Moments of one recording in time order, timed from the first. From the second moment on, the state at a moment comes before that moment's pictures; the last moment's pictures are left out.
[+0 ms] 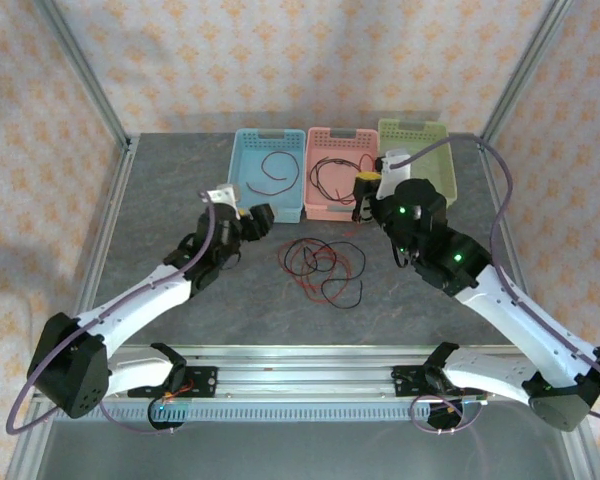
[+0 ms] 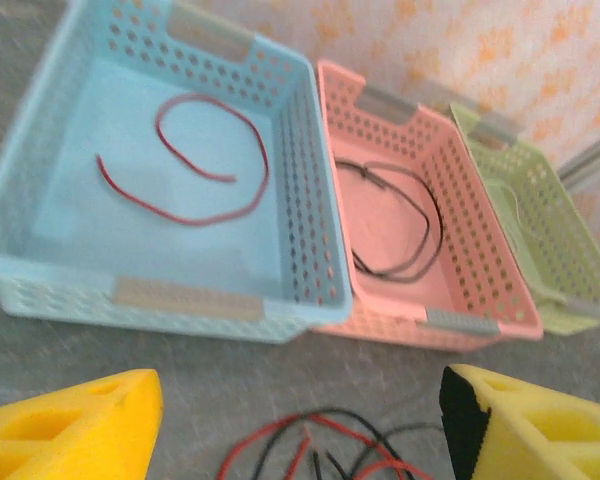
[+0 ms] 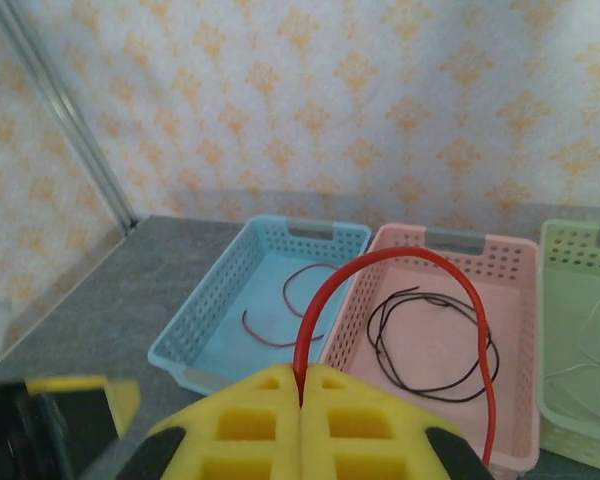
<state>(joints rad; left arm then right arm) -0.46 1.18 0.74 0.04 -0.16 -0.62 0.75 1.05 1.18 -0.37 0.31 0.24</state>
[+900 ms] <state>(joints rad) -0.30 1.15 0.84 0.28 0.46 -0.41 0.54 1.16 1.17 -0.33 -0.47 -0.05</state>
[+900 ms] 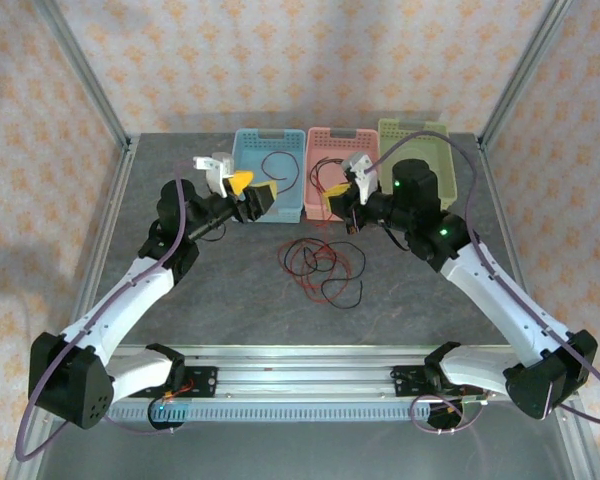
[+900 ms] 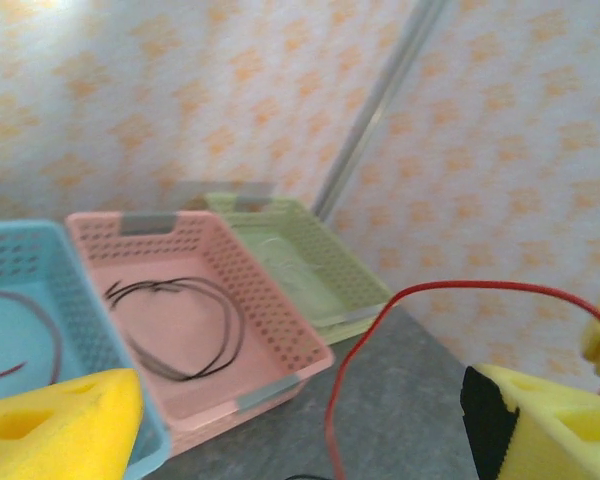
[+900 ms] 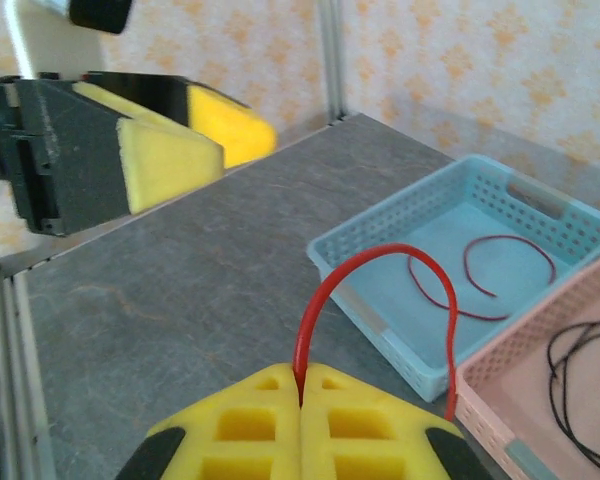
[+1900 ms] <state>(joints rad) -0.46 1.39 0.92 0.43 0.62 -0.42 0.54 1.07 1.17 -0.23 -0.66 0.02</state>
